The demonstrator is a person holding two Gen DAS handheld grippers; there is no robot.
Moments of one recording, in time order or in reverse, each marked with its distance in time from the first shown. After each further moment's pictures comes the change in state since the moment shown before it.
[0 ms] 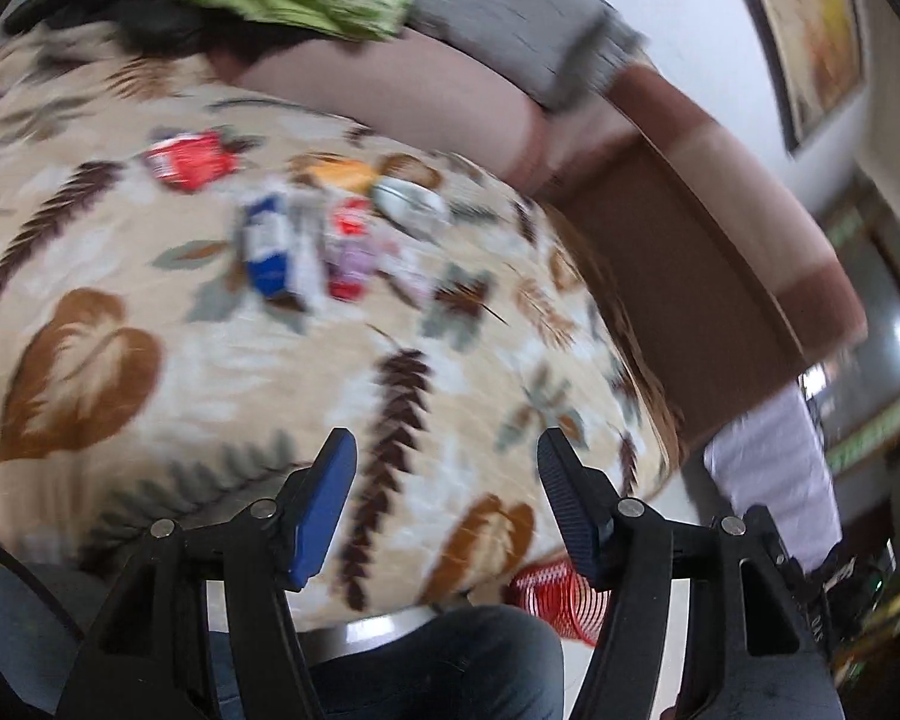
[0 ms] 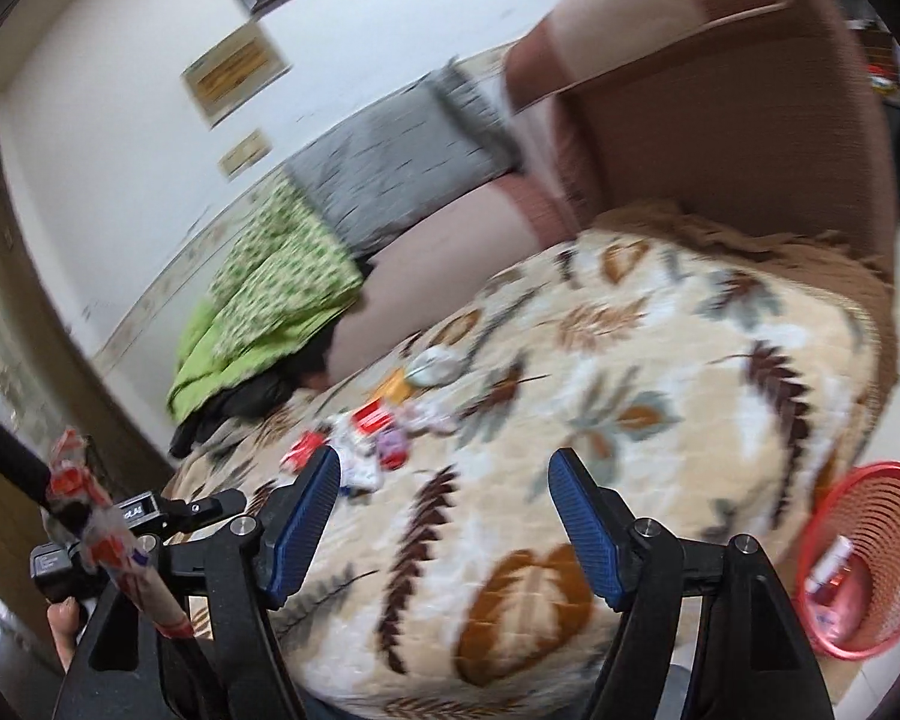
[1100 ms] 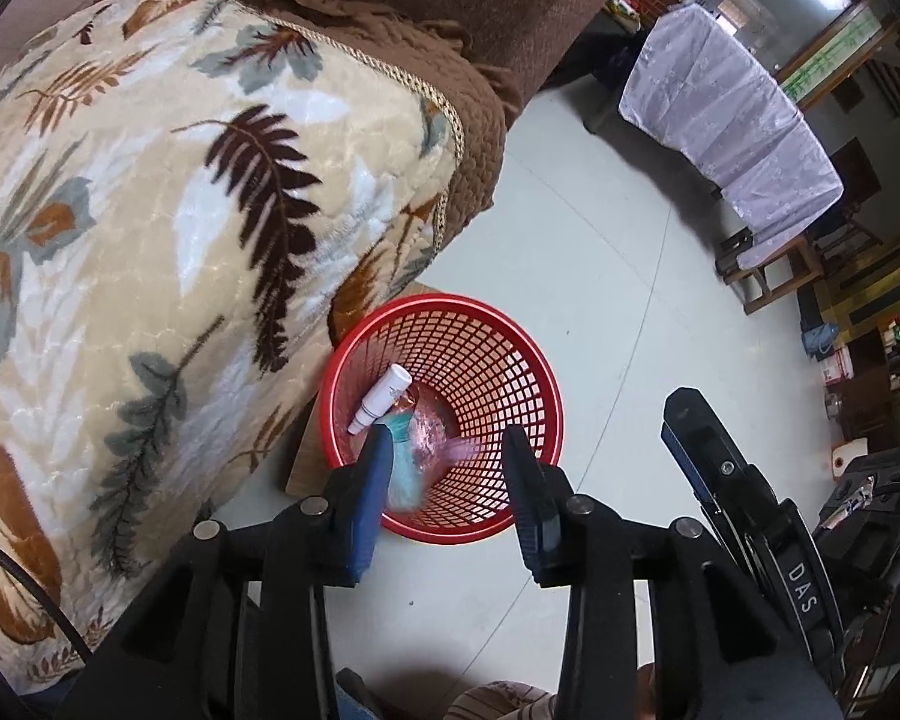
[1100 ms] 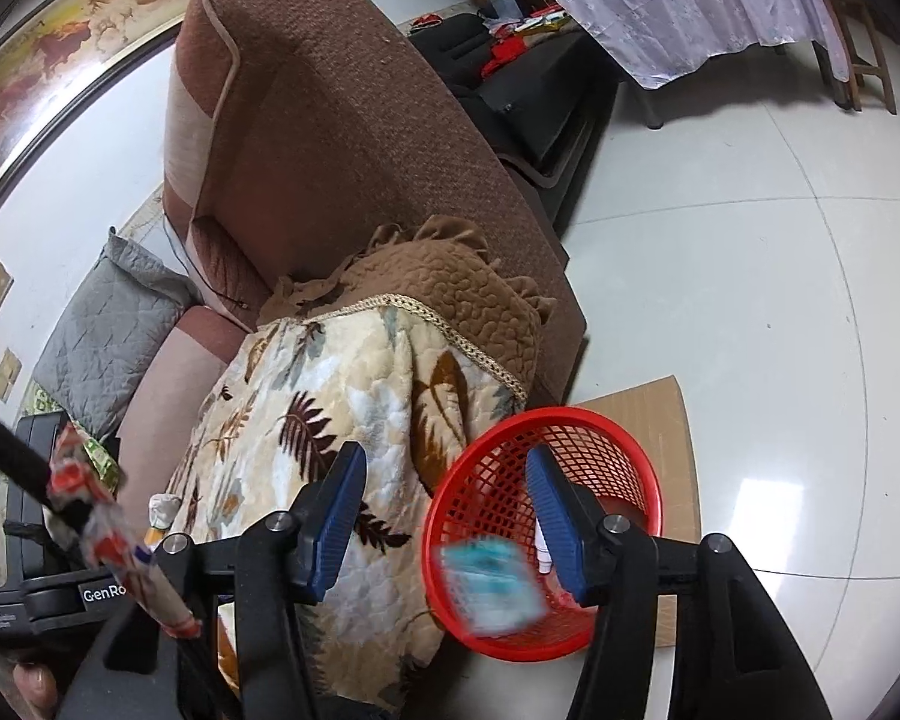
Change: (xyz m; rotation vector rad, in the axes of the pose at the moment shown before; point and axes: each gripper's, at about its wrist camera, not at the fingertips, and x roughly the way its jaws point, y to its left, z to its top) left arm 0.259 -0.322 -0.234 0.628 0.598 -0.103; right arm -0.161 -0.268 -0.050 0.496 -0.196 -0.497
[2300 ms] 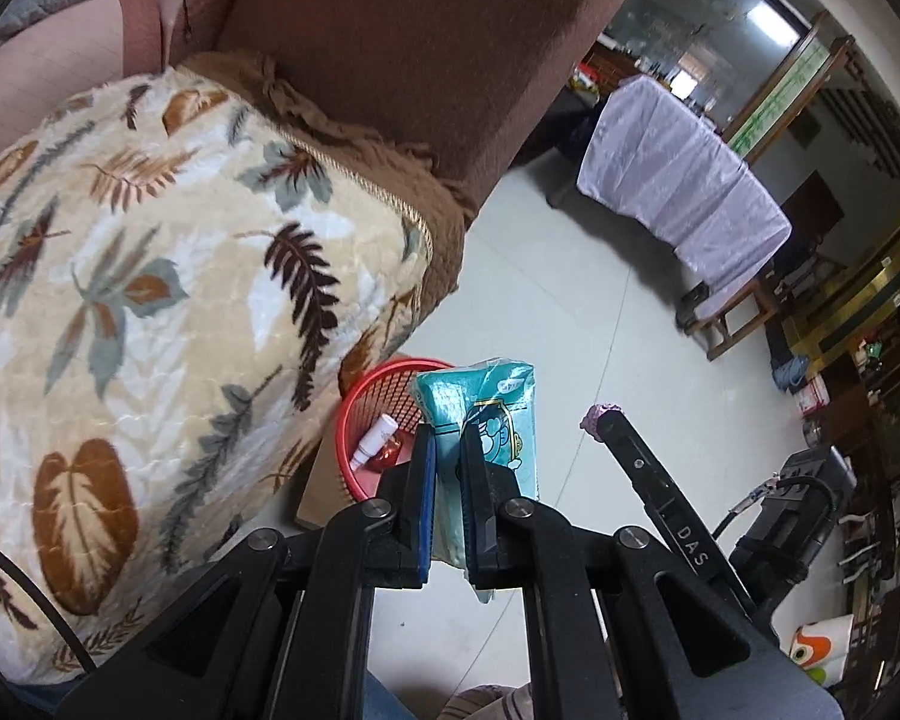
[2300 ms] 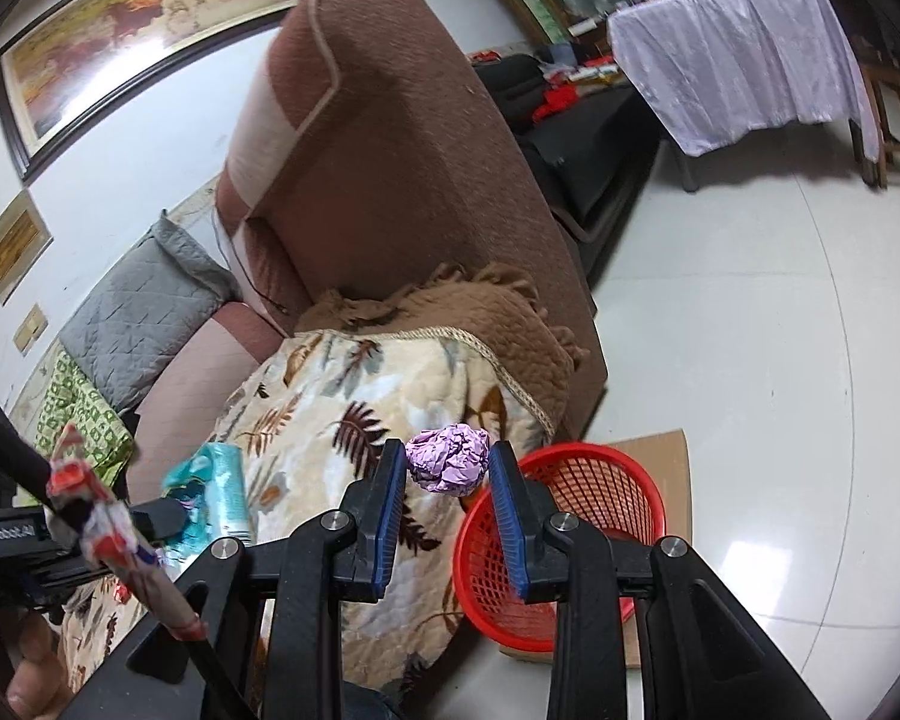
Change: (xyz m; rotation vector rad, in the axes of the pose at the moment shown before) left arm -0.117 -0.007 -0.024 0.032 -0.179 -0.052; right arm -0.045 0.039 -0.002 -0.130 -0.068 0.018
